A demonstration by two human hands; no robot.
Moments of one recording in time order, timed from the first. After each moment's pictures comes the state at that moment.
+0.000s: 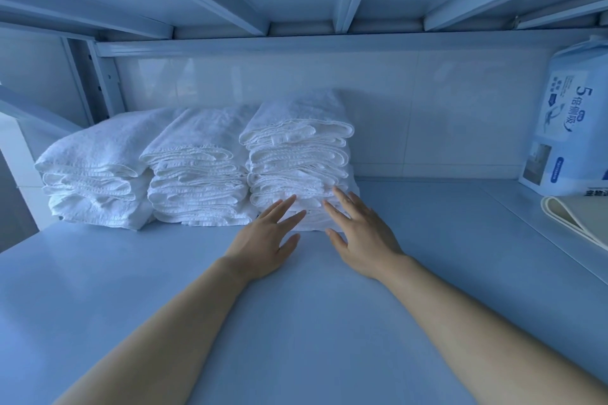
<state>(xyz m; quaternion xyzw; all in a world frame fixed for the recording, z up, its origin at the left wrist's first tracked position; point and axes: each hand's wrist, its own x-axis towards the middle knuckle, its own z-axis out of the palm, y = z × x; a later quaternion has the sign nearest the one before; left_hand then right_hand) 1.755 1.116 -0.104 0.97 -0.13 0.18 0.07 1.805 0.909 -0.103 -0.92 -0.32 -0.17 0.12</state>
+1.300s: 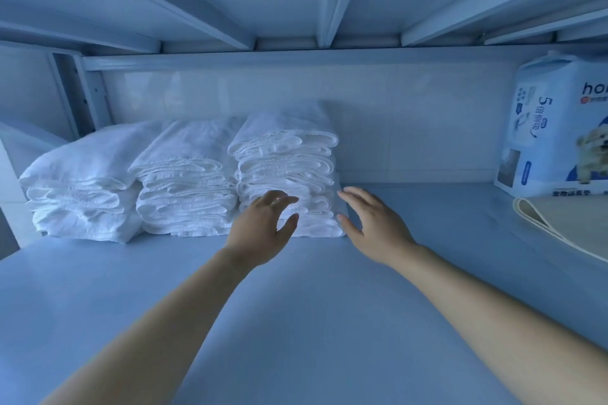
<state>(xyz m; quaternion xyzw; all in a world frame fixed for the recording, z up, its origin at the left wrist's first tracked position) 1.754 1.101 -0.077 0.94 -0.09 0.29 0.15 1.807 0.880 -0.081 -0.91 -0.29 -0.24 0.20</state>
